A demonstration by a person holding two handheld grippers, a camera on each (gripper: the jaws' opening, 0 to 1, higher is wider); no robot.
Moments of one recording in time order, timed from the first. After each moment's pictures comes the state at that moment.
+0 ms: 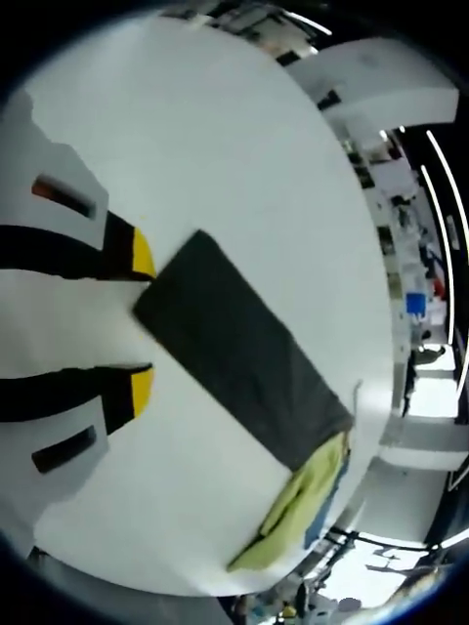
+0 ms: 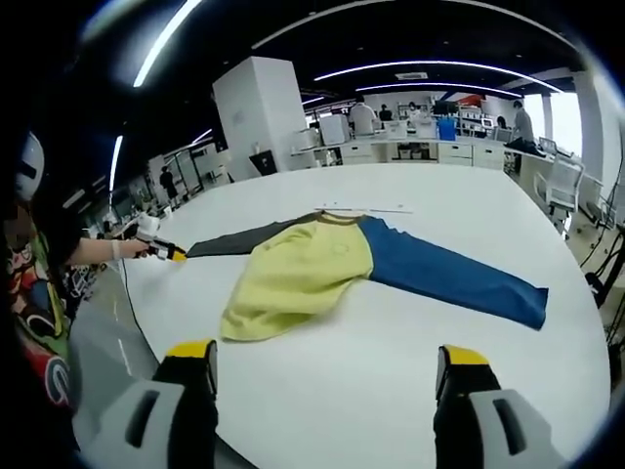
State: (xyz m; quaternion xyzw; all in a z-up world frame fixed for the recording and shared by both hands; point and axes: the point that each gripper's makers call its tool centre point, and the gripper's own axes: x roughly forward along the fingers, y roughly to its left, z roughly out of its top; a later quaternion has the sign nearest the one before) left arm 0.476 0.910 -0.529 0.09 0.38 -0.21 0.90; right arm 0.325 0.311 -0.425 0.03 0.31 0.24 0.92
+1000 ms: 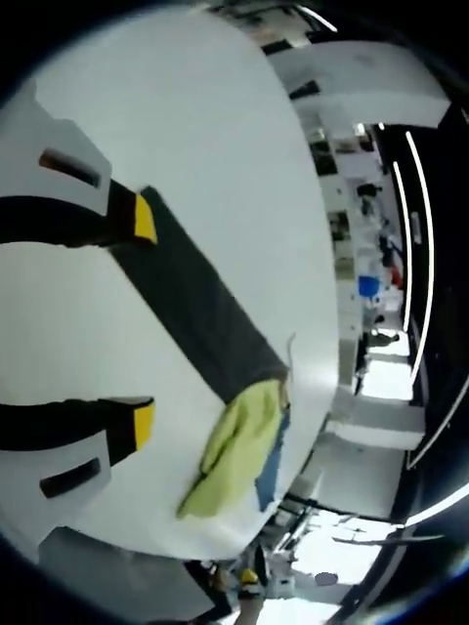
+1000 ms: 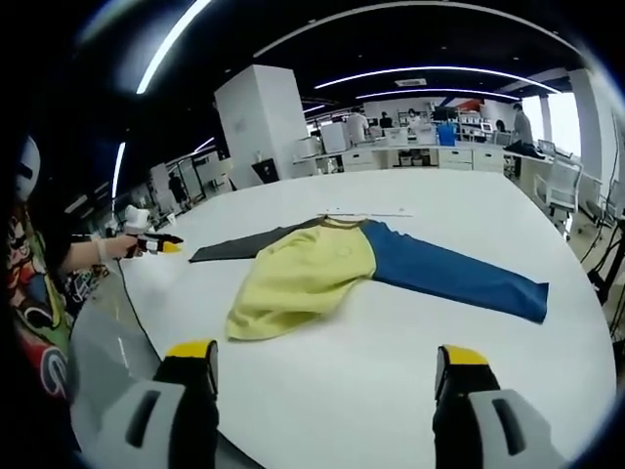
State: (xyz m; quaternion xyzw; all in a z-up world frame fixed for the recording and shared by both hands) left arm 0.440 0.830 -0.451 0.03 0.29 -0.27 0.92; right arm 0.316 0.307 -0.428 0.04 0.29 0.24 0.92
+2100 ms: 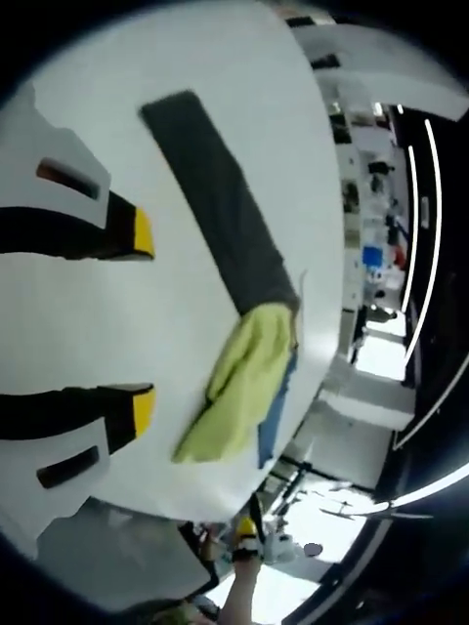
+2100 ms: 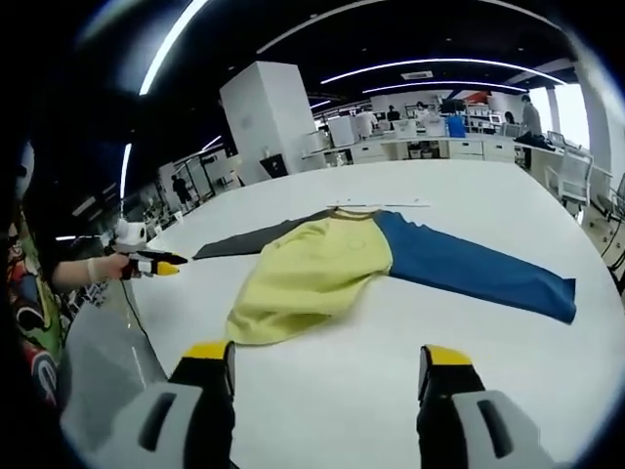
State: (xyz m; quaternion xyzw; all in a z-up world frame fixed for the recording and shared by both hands) left arm 0.391 0.735 -0.481 -0.01 0.30 -0.33 0.89; right arm 0.343 0.340 -0.455 0.06 0.30 0.27 0.91
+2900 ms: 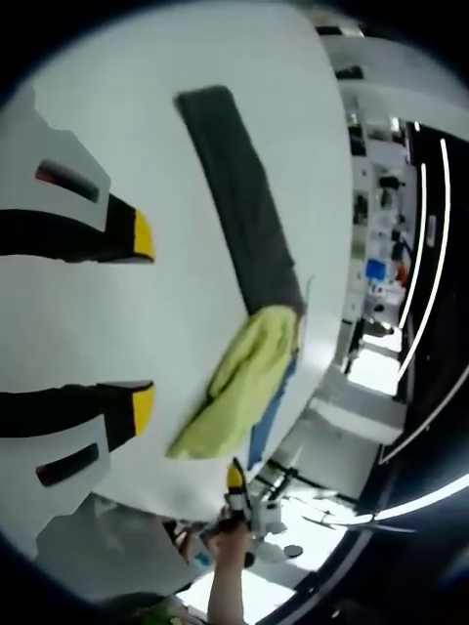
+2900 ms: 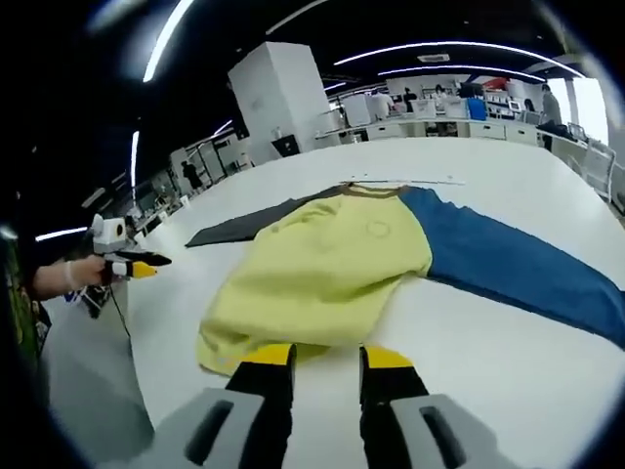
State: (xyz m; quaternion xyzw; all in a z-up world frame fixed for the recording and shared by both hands) left arm 0.374 0.731 -0.486 -0.05 0.31 -0.30 0.90; right arm 0.411 0.386 -0.508 0.10 0.35 0.29 0.89
